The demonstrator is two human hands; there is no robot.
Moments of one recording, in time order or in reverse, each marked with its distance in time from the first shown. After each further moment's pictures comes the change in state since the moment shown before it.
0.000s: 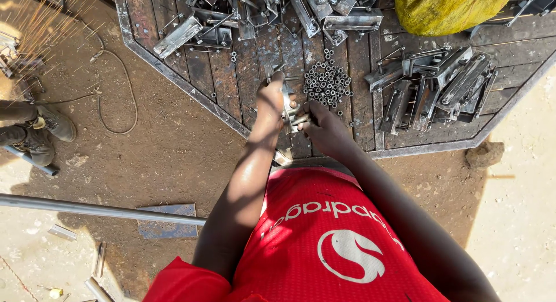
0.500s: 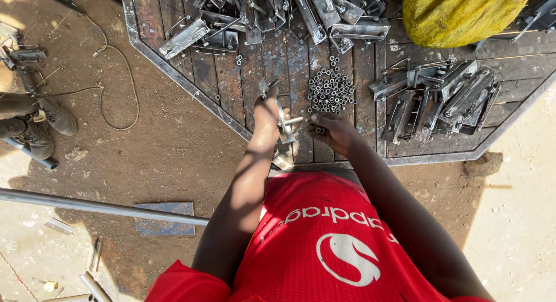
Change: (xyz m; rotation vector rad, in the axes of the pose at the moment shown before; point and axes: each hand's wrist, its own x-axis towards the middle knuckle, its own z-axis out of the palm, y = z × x) left_hand 0.029 -0.029 -0.023 -0.228 0.124 -0.076; right_hand 0.040 0.103 -0.012 0.808 0.092 0.430
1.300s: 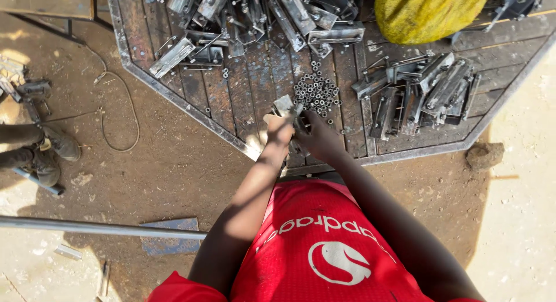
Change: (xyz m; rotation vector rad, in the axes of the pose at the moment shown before) left_hand 0.095 -0.150 0.027 0.504 0.085 0.133; right_hand -0.044 -0.011 0.030 -0.957 0.160 -0.325
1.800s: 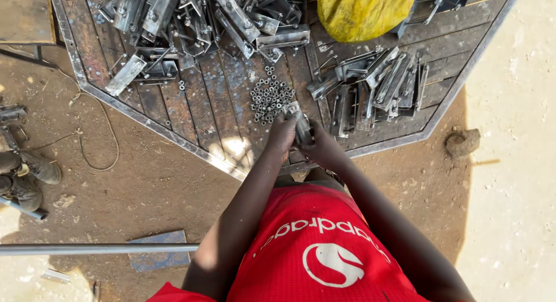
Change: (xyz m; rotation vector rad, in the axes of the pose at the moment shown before) left_hand -0.148 0.098 0.049 -0.072 -0.265 -0.016; right_hand -0.068 0.028 -0.101 0.033 -0.044 0.092
